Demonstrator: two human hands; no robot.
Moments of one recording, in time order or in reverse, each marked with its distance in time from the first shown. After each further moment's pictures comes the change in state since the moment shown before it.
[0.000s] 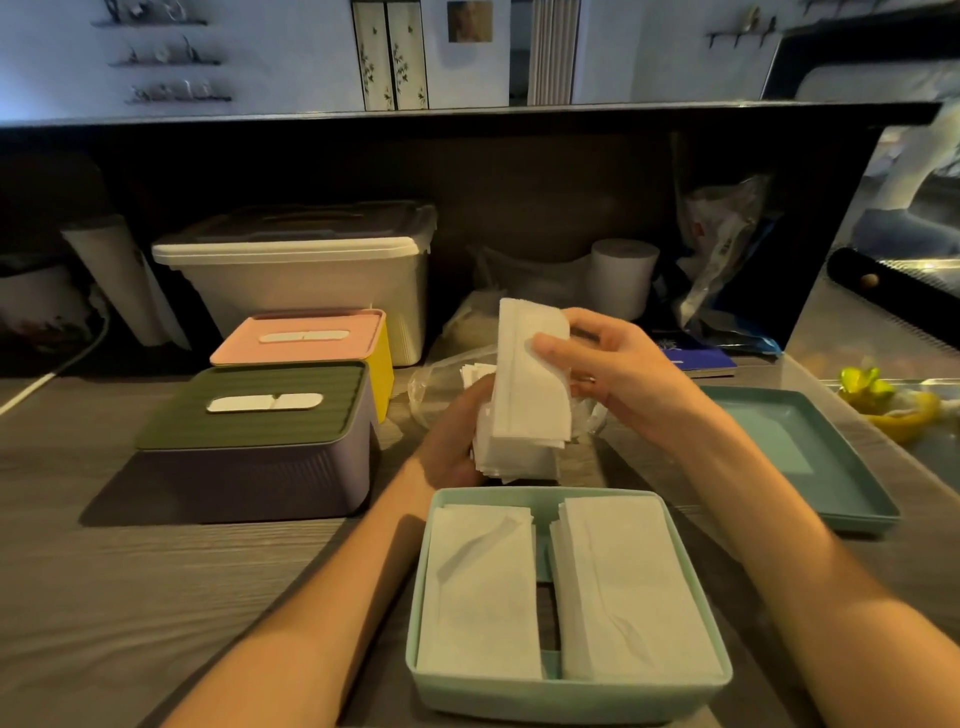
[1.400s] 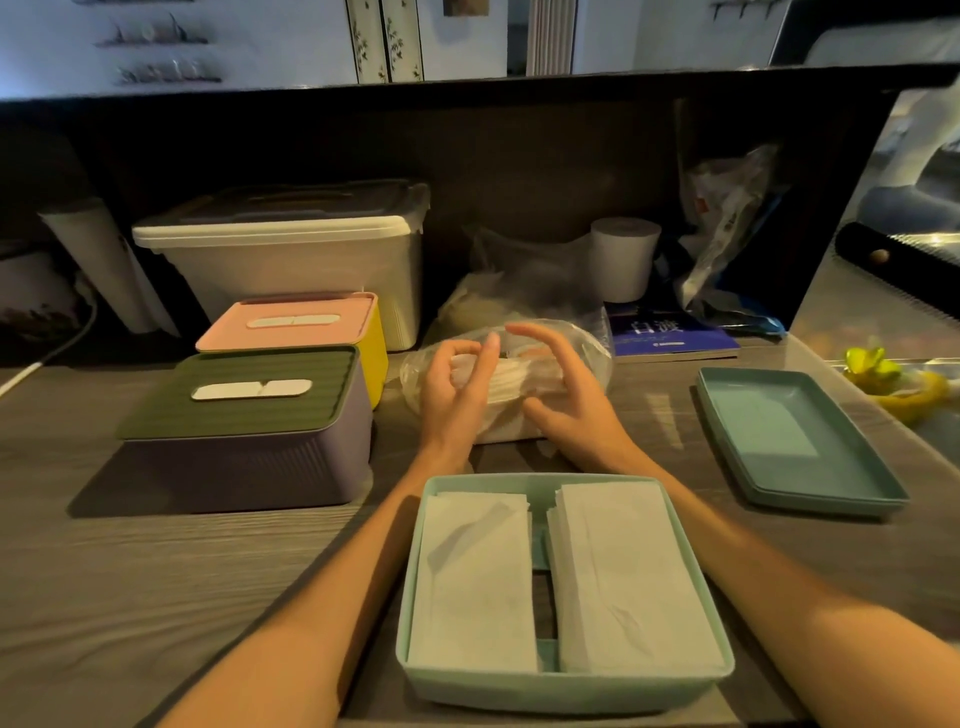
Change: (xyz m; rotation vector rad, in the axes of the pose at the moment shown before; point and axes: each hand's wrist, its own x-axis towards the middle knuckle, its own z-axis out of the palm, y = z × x) left_hand 0.011 -0.009 -0.002 0.363 0.378 0.532; right_hand 0.001 0.074 0.024 -0.351 0.039 -0.364
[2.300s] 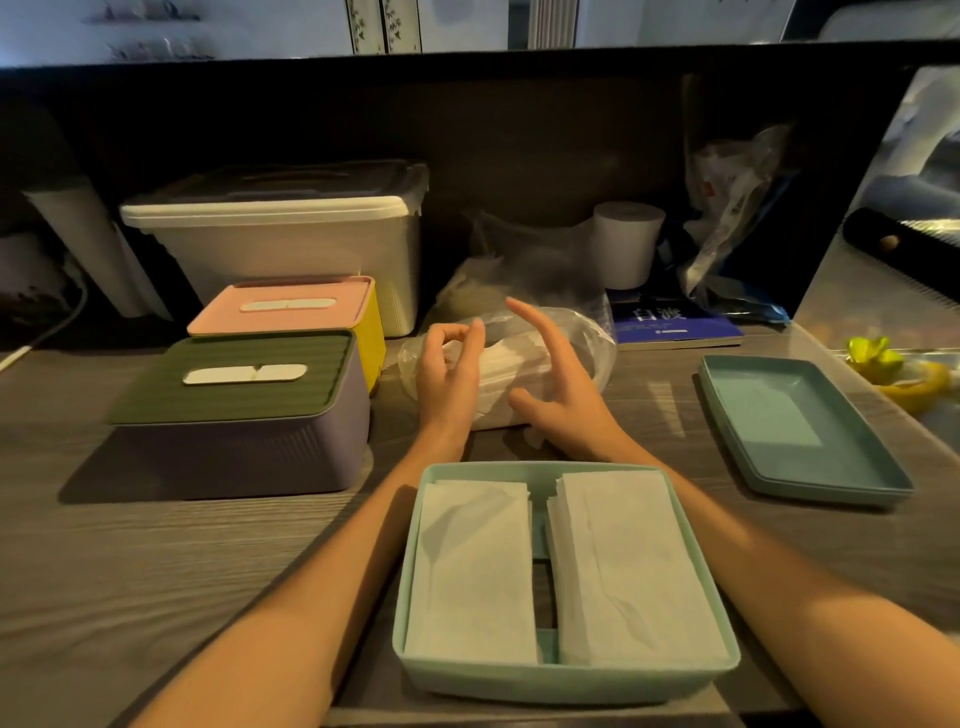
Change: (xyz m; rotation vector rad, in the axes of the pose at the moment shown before) left_hand 0.012 -0.008 0.003 0.021 0.101 -0.040; right_hand 0.003 0.011 0.009 -0.037 -0.023 0.049
